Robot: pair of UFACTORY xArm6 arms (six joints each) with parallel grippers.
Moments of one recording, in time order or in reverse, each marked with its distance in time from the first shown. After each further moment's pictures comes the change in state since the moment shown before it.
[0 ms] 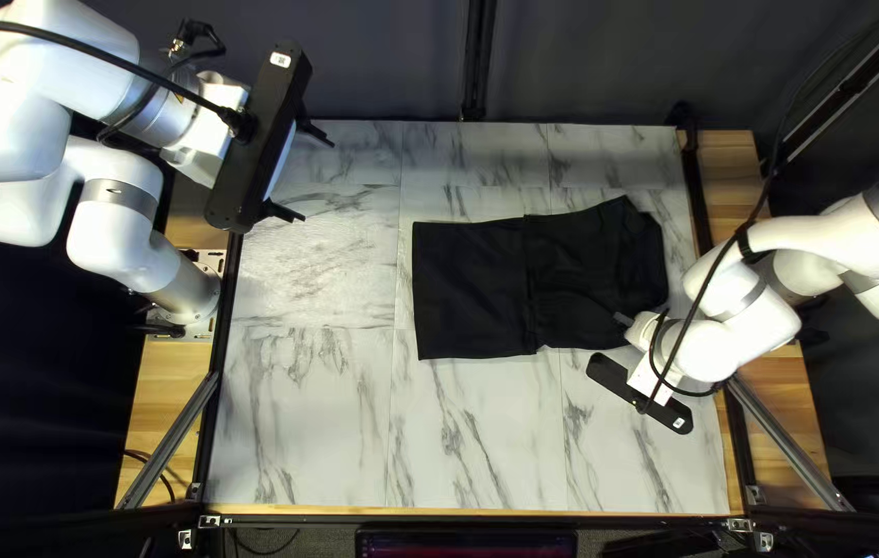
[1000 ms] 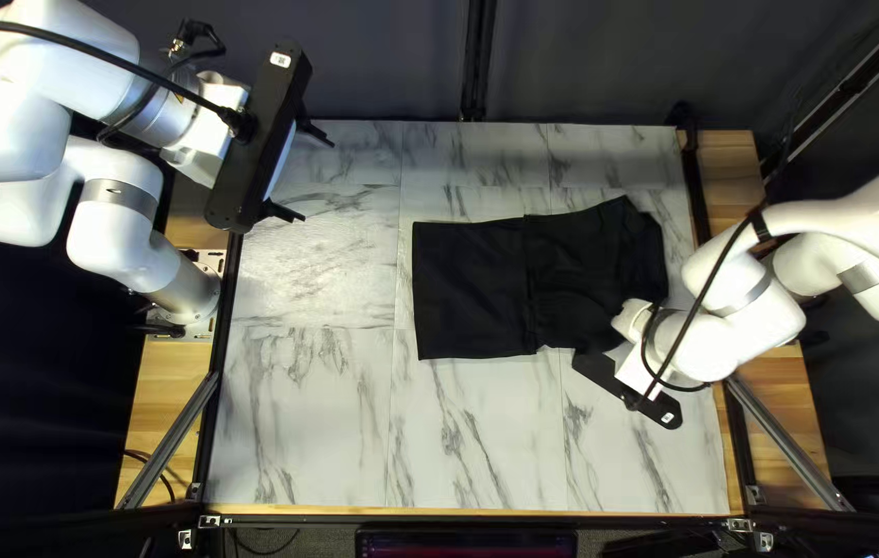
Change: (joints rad) left arm 0.000 0.000 0.000 0.000 0.000 0.000; right arm -0.094 -0.013 -0.277 -0.157 0.255 -0.142
